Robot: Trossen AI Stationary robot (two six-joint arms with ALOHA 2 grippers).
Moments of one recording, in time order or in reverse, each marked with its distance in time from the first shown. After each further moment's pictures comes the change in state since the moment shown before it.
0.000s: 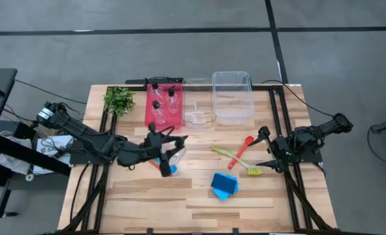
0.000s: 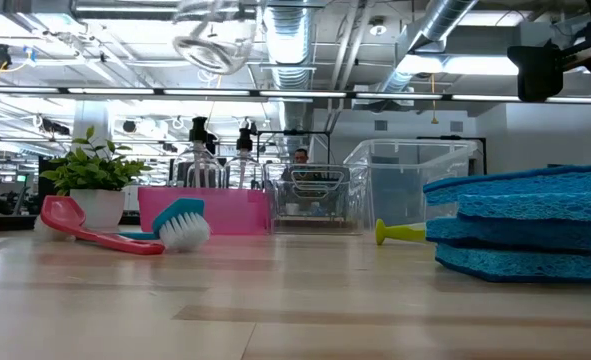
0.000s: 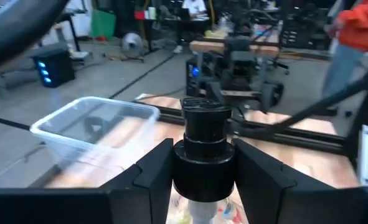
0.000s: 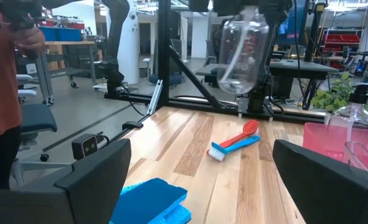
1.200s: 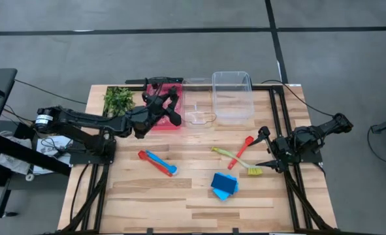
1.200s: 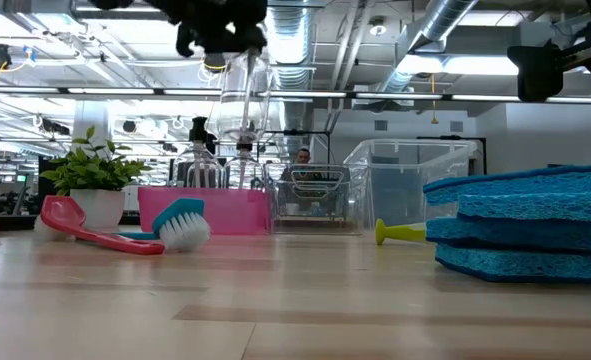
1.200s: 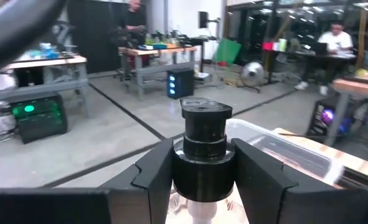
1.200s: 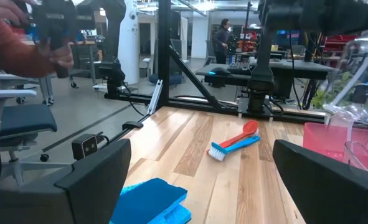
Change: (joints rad) left arm 0.480 0.001 -0.235 0.420 -0.068 0.095; right arm 0.000 0.000 0.000 0.000 0.000 0.000
